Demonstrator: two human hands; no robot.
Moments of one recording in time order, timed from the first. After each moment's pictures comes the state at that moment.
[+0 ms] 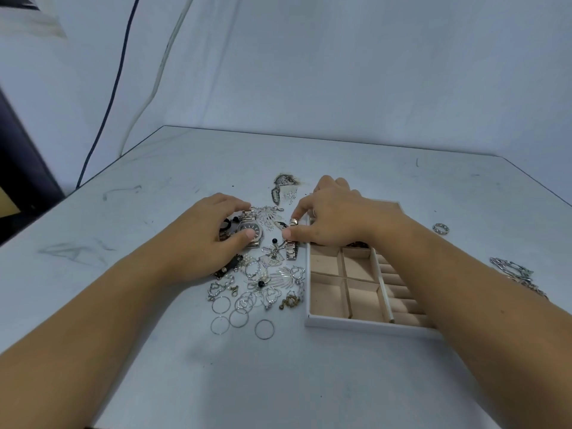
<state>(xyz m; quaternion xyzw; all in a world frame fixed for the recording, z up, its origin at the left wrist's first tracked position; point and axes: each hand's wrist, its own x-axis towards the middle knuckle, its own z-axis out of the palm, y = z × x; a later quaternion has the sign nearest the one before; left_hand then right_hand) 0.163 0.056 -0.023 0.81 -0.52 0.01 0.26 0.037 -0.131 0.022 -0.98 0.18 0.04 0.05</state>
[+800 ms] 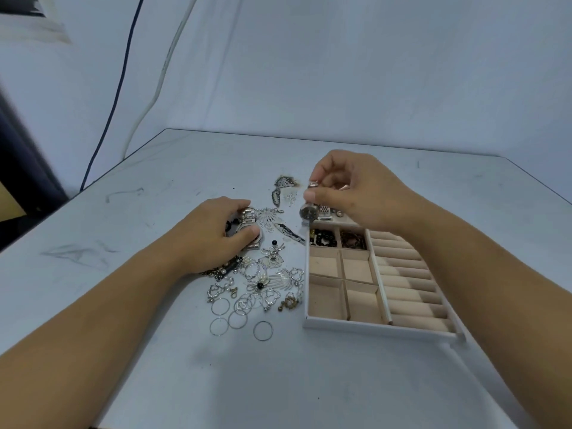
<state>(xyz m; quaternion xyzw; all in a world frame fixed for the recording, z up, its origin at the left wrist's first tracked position) 0.167 0.043 -0.026 0.84 -0.48 -0.01 0.26 0.009 -0.140 0.048 -0.89 0.11 -0.18 0.40</state>
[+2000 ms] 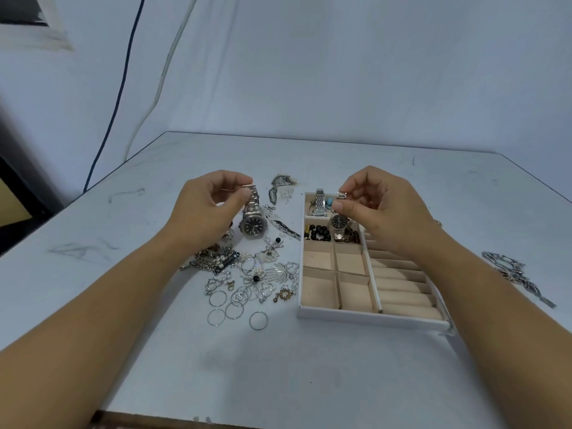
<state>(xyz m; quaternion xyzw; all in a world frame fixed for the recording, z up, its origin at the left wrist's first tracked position) 0.151 0.031 -0.008 0.74 -0.38 -0.02 0.56 -0.031 -0.155 0.013 -0.84 0.13 -0.30 0.44</state>
